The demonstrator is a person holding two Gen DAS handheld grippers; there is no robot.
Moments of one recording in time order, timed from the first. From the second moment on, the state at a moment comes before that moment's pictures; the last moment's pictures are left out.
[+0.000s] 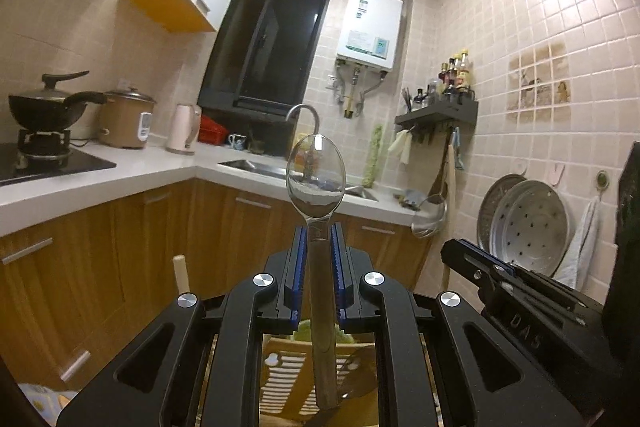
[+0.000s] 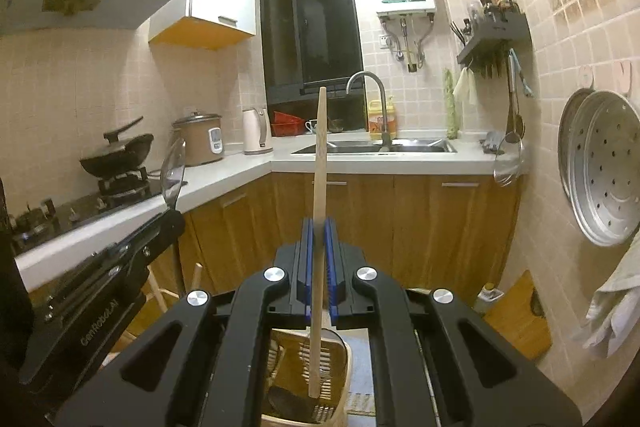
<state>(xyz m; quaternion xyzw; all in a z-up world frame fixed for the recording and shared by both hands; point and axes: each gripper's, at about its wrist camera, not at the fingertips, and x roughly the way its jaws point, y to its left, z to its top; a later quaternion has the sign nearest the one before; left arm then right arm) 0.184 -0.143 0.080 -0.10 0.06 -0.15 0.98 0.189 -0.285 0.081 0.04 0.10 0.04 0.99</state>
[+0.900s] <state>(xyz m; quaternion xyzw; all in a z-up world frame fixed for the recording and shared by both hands) 0.116 -0.081 0.089 -0.13 0.11 -0.23 0.96 0.095 -0.307 0.067 0.07 0.15 0.08 0.98</state>
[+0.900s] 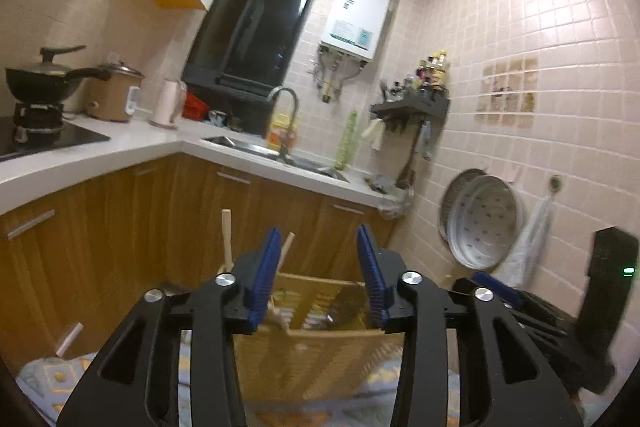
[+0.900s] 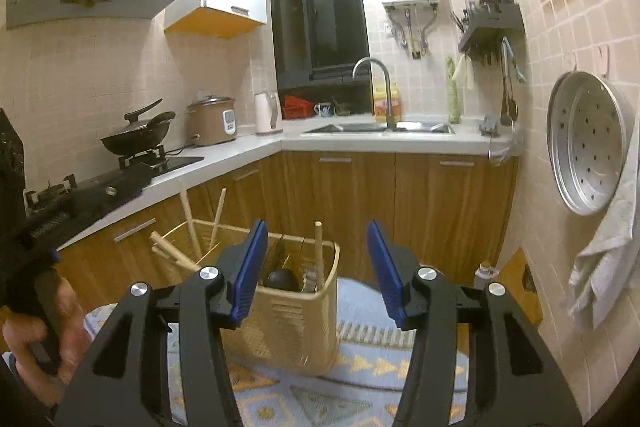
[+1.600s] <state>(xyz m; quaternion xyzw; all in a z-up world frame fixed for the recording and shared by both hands) 0.035 -0.048 0.016 -0.05 0.12 -0.10 0.99 0.019 -0.261 0.007 0.03 0.15 0.00 0.99</state>
